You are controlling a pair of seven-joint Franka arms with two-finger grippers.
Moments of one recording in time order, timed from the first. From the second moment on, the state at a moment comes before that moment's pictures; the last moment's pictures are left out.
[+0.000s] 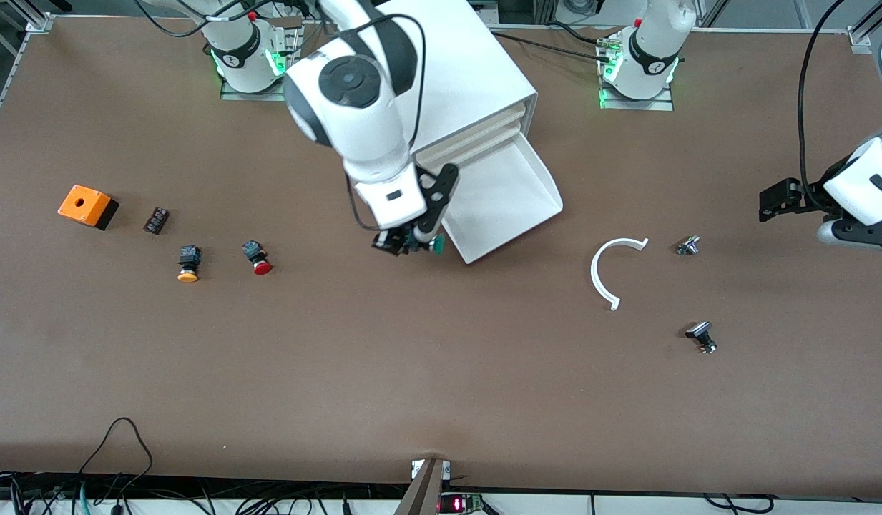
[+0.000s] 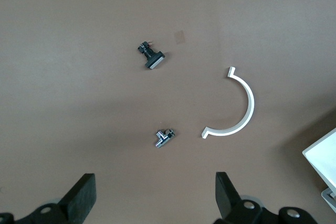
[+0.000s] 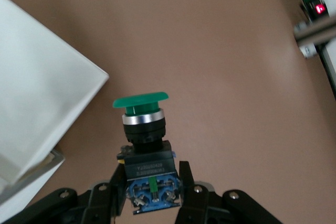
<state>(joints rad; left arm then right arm) -0.13 0.14 0.16 -1.57 0.04 1.66 0.16 0.57 0.51 0.08 -1.37 -0.07 2.05 -0.45</state>
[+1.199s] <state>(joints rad) -0.28 0.35 0.04 -1.87 -0.14 2.42 -0.26 0.24 0.50 0.07 -1.83 -0.05 2.23 0.06</state>
